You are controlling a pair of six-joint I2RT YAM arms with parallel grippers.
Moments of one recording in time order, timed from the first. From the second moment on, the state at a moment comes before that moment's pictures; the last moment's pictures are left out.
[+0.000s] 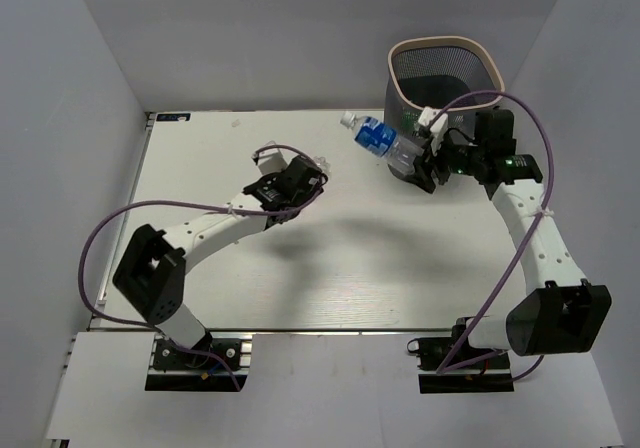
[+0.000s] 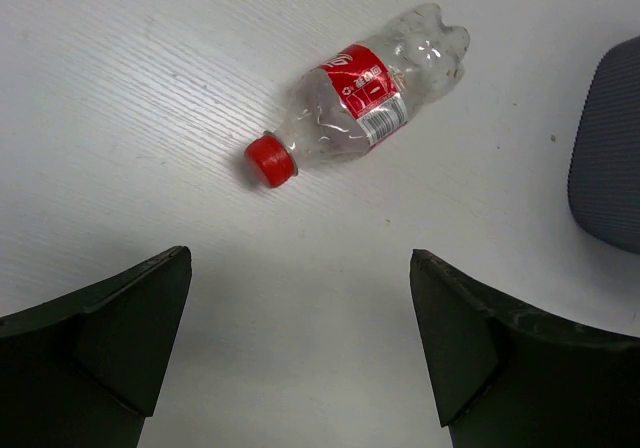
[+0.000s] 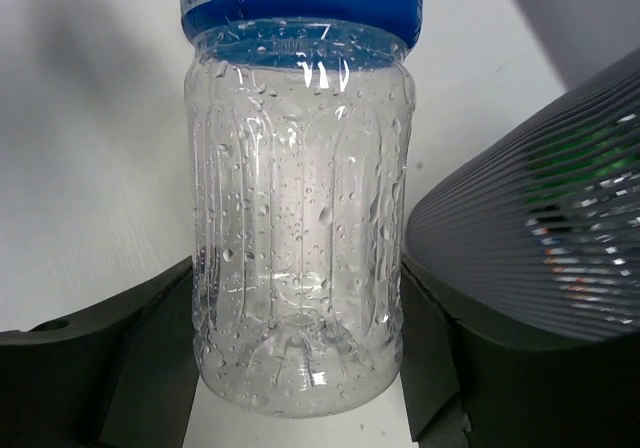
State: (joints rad) left arm -0.75 1.64 1.23 -0.45 -0.61 -1.08; right arm 0.10 1.33 1.28 -0.67 -0.78 -0.78
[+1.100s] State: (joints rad) left arm -0.53 2.08 1.57 -0.17 -0.36 0.05; right arm 0.02 1.73 1.90 -0.51 -0.36 -0.20
